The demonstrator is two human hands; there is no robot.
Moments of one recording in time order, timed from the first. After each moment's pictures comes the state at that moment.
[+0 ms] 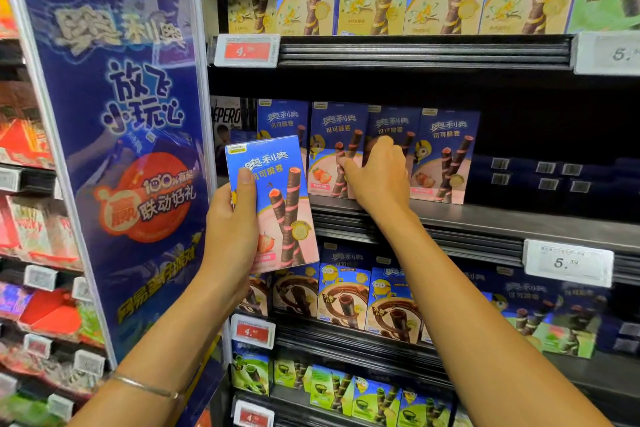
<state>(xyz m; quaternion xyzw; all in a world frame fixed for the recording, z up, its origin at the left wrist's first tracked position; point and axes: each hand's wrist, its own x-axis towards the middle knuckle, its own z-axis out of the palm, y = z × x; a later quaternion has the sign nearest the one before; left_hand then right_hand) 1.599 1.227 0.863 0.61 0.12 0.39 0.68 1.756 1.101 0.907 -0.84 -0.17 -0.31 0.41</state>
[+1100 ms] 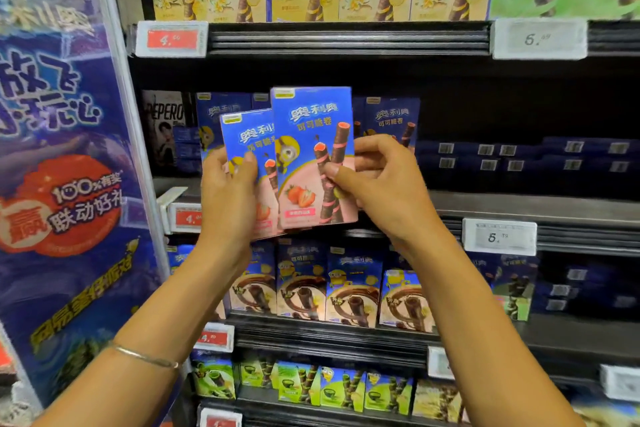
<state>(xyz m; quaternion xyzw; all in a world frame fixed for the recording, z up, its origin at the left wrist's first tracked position) 1.642 1.183 0.890 0.58 0.05 0.39 0.71 1.682 1.007 0.910 -0.71 -0.27 -0.17 0.63</state>
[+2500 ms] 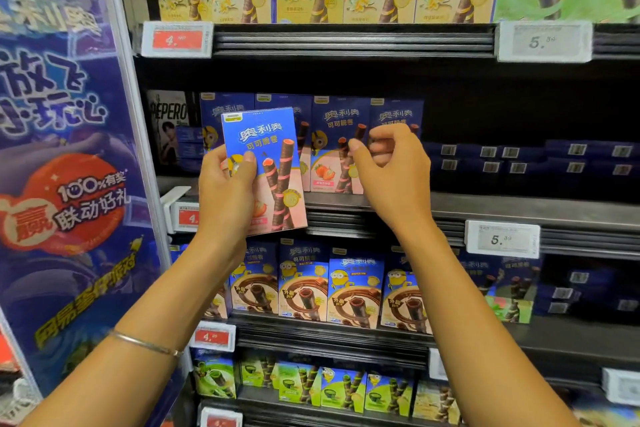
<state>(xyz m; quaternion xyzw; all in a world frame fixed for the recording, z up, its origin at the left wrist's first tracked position) 1.650 1.198 0.886 0.61 0.05 0.41 0.67 1.723 1.011 0.909 -0.75 -0.20 -0.35 0.52</state>
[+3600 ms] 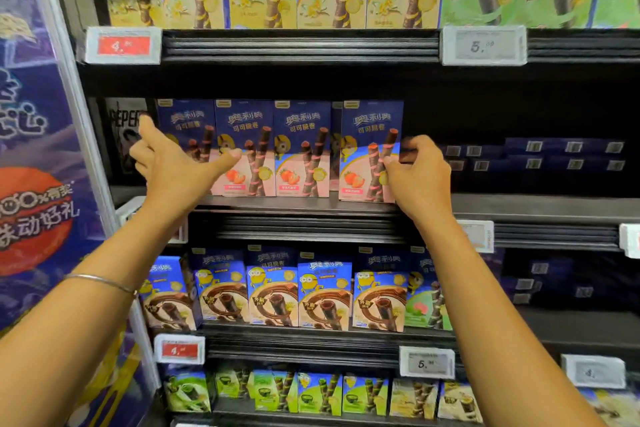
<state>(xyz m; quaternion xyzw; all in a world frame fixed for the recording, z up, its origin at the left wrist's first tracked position) 1.694 1.242 0.909 0.77 0.15 0.45 0.41 1.763 0.936 0.906 -0.78 -0.09 -0.33 0.52</state>
